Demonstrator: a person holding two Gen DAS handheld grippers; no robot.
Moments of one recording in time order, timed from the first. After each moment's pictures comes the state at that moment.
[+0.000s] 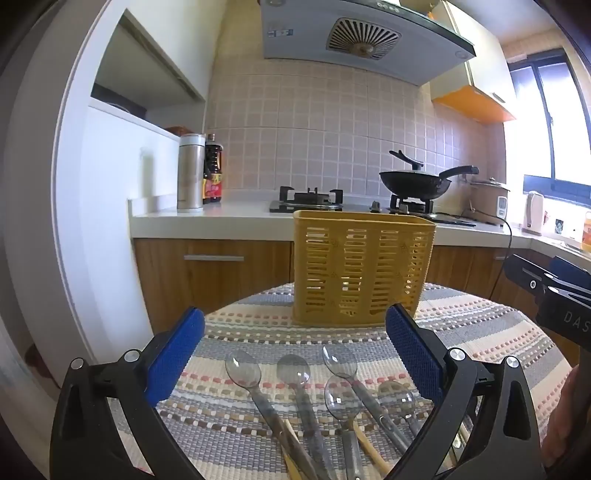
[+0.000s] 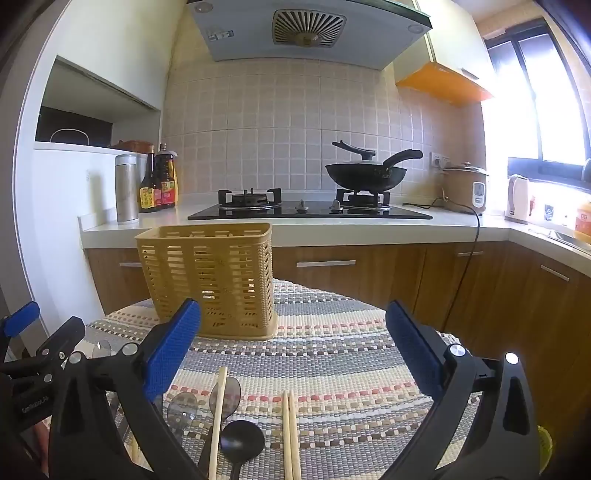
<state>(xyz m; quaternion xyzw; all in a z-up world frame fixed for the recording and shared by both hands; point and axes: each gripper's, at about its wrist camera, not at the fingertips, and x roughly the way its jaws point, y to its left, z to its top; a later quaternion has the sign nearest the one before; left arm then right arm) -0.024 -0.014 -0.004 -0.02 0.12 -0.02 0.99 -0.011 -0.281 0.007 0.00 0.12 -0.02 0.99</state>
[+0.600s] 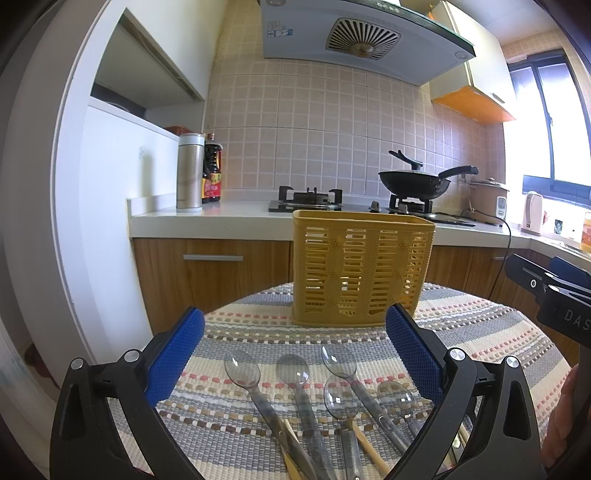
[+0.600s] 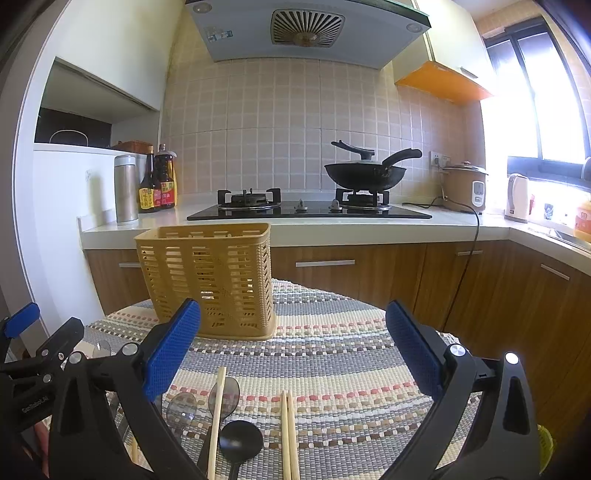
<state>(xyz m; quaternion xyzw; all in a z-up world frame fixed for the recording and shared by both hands) -0.023 -0.016 -0.007 -0.02 0.12 -0.02 0.99 -0.010 -0.282 0.007 0.00 0.12 -0.02 0.99</state>
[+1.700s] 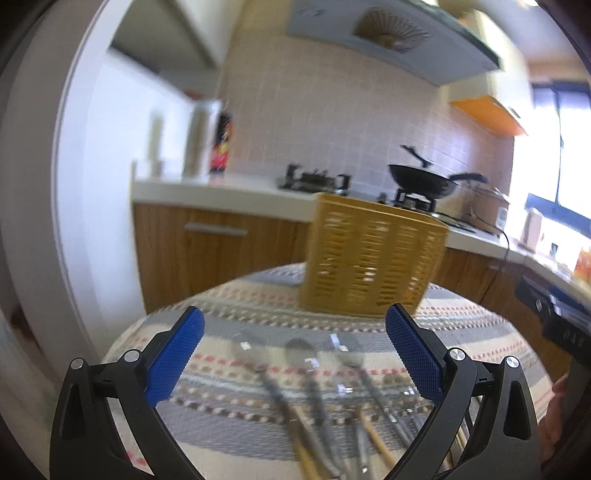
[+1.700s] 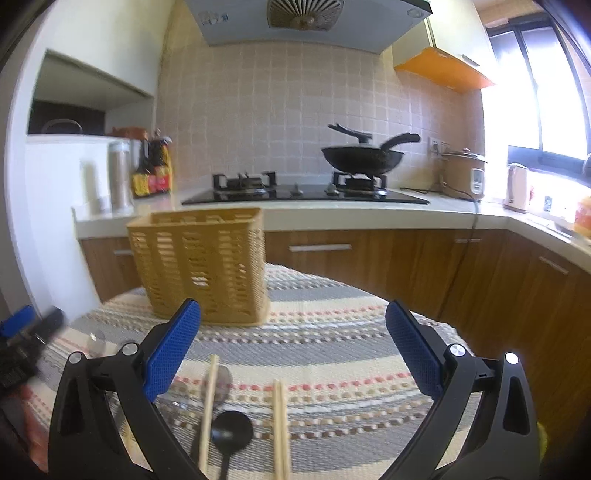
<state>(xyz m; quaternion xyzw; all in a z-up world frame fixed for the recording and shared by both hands) -0.013 0.024 -0.008 -0.09 0.18 -0.03 0.98 0.000 -0.292 0.006 0.01 0.17 -0.03 0.99</state>
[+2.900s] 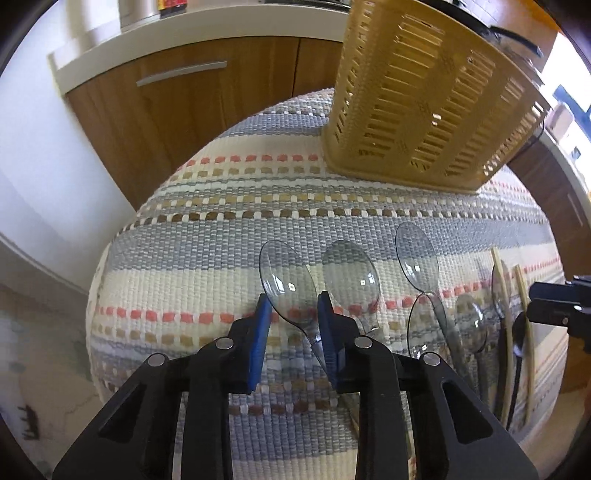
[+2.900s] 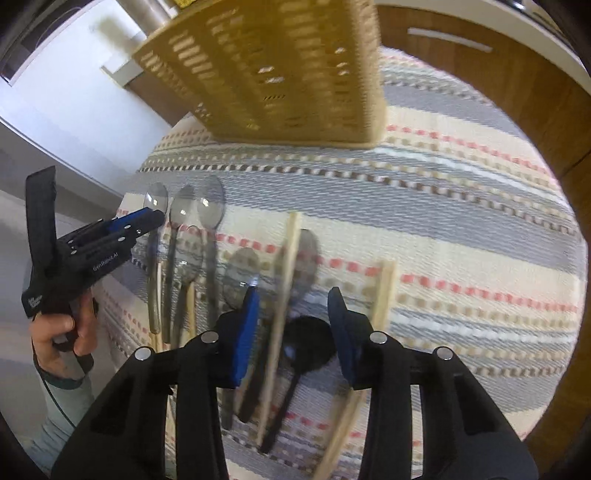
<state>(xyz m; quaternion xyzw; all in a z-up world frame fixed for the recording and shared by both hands) 0.130 0.016 -0.062 -0.01 0.53 -0.07 0.84 0.120 -0.264 -0.057 0.02 0.61 0.18 0.77</state>
